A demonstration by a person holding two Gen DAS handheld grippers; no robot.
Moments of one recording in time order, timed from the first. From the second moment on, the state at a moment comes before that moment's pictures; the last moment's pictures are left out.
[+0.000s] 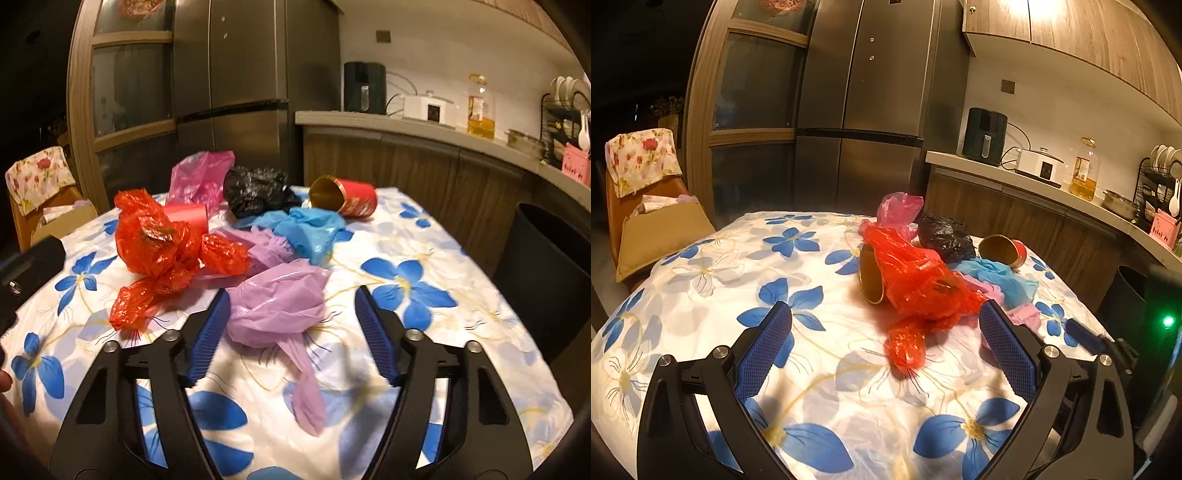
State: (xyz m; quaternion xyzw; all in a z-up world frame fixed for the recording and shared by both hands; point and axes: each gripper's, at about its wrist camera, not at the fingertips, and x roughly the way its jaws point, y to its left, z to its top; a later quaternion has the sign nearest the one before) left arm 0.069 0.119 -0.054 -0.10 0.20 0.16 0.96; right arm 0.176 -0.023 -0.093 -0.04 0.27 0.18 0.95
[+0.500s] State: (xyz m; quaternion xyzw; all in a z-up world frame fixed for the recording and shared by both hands) left arm 0.120 0.110 -0.056 -0.10 0.22 0.15 0.96; right arm 0.173 -0.045 -0.091 -0.02 0.26 0.17 0.95
